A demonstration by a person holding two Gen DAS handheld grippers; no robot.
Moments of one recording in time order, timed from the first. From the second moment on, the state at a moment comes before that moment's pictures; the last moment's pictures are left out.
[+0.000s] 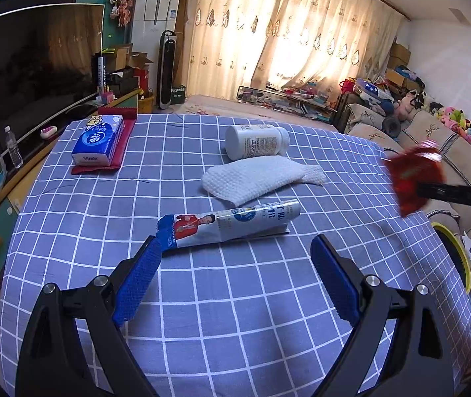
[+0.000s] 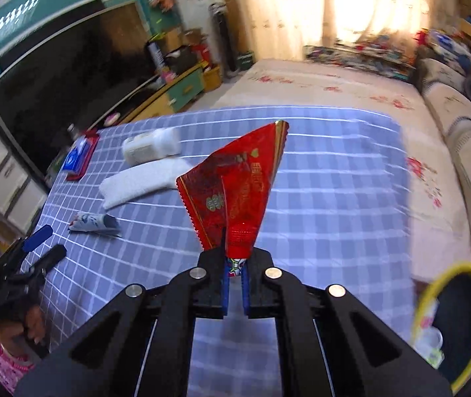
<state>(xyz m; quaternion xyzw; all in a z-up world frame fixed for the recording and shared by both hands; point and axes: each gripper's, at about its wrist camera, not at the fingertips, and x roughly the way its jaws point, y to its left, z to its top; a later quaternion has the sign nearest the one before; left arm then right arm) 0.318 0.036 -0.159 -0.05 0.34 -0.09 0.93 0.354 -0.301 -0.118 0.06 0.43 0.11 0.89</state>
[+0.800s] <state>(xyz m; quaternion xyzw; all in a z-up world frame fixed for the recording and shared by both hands) 0.313 0.028 -0.156 -0.03 0.33 -0.09 0.94 0.254 -0.527 -0.194 0.16 0.46 -0.19 0.85</state>
